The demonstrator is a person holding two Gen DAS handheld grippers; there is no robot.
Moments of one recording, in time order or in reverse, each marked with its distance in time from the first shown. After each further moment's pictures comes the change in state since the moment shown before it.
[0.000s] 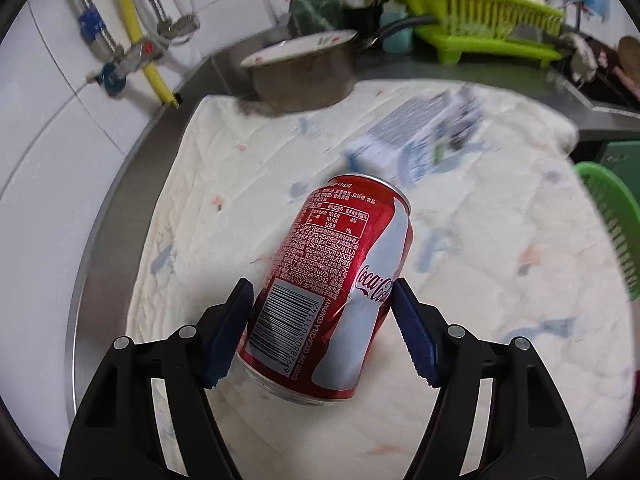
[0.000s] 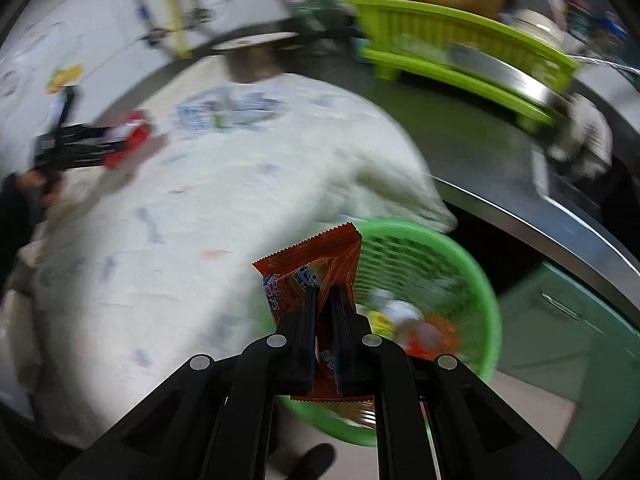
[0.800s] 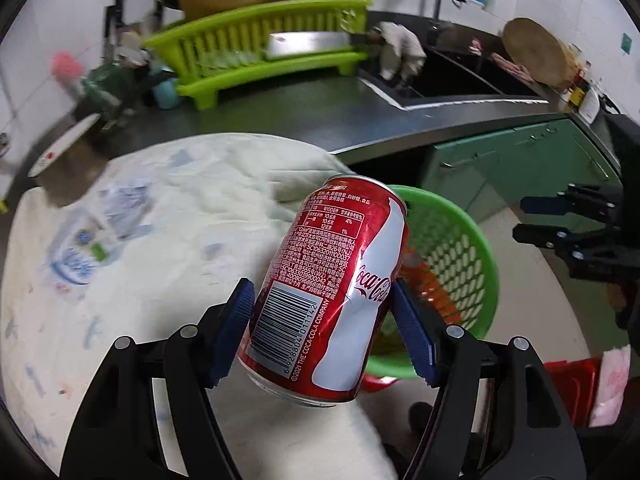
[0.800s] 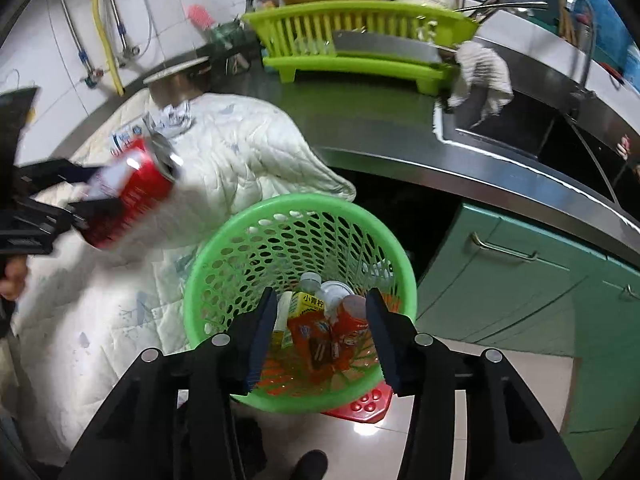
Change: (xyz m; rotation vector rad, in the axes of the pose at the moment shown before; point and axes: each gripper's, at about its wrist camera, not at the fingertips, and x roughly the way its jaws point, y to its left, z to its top) left arm -0.043 -0.299 0.047 0.145 -0.042 -0.380; right arm -0.034 -0.068 -0.066 0.175 -0.096 -0.088
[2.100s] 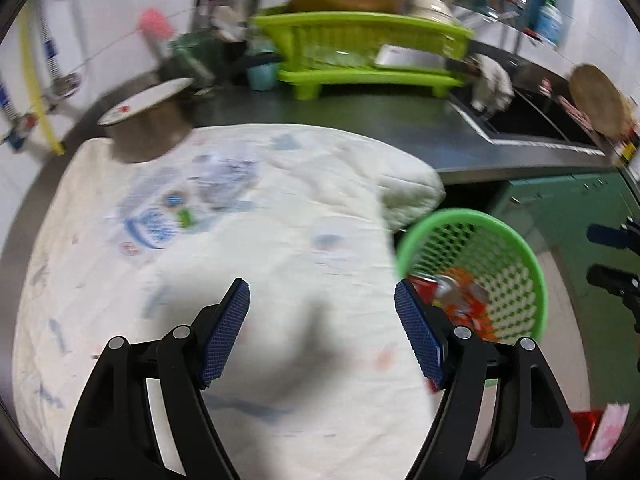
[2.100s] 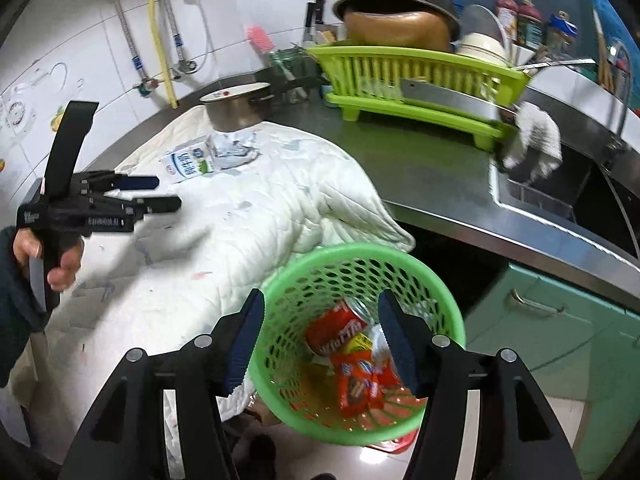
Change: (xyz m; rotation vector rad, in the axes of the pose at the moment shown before) left arm -0.032 0.095 -0.015 -0.203 -0.040 0.183; right arm -0.014 0.063 0.035 -0.117 -0.083 0.120
